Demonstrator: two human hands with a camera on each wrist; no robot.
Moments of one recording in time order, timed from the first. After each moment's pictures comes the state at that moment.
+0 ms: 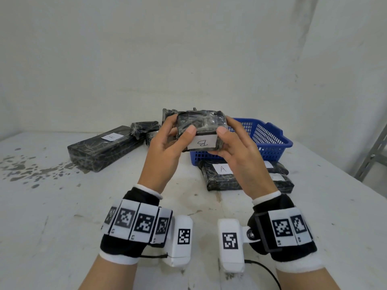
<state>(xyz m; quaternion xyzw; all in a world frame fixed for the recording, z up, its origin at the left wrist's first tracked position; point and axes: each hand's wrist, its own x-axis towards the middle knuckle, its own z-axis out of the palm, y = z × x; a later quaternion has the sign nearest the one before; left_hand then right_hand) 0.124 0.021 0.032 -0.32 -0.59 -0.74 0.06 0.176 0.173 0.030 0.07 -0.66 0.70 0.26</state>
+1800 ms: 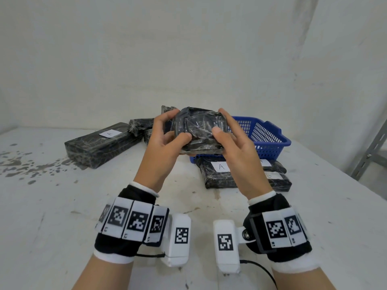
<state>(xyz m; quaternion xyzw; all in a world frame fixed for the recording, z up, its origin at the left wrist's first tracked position) 0.122 0.020 0.030 -0.28 -0.56 -0.78 0.00 0.179 0.164 0.027 0.06 -0.71 0.64 0.29</state>
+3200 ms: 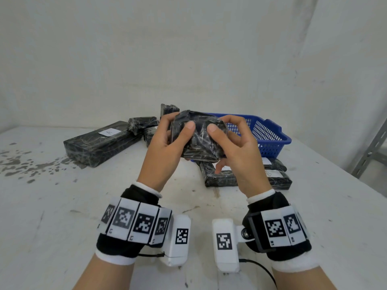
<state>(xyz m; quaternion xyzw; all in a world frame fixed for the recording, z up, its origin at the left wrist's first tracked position) 0.125 0.024 0.028 -0.30 -0.60 -0.74 0.05 0.185 0.163 0.031 0.03 -0.67 0.68 0.30</state>
